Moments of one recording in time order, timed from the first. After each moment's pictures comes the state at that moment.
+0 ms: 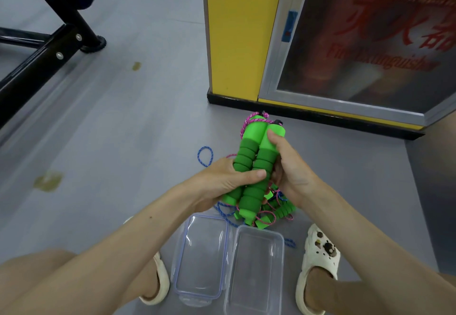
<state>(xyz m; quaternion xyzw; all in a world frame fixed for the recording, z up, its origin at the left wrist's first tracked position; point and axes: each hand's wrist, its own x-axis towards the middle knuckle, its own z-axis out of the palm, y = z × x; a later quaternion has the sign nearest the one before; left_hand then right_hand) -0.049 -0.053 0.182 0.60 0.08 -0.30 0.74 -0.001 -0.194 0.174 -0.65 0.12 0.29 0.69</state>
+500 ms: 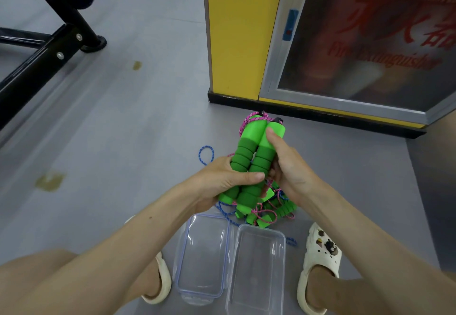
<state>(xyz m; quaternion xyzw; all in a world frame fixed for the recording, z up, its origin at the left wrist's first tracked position) -0.052 -0.050 0.187 0.58 0.10 -0.29 0.75 -0.001 -0.193 0.175 -0.66 0.07 0.29 0.69</state>
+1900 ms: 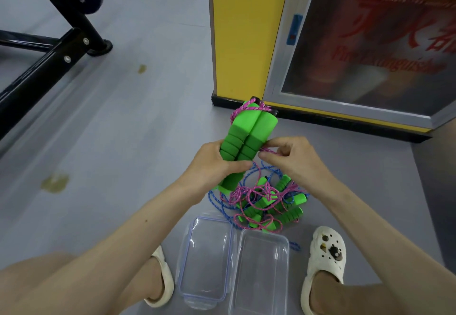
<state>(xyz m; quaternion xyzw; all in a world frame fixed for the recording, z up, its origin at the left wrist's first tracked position) -0.043 -0.034 0.205 0.74 0.16 -0.13 0.63 0.012 -0.206 0.188 -0.87 -0.13 0.14 0.45</state>
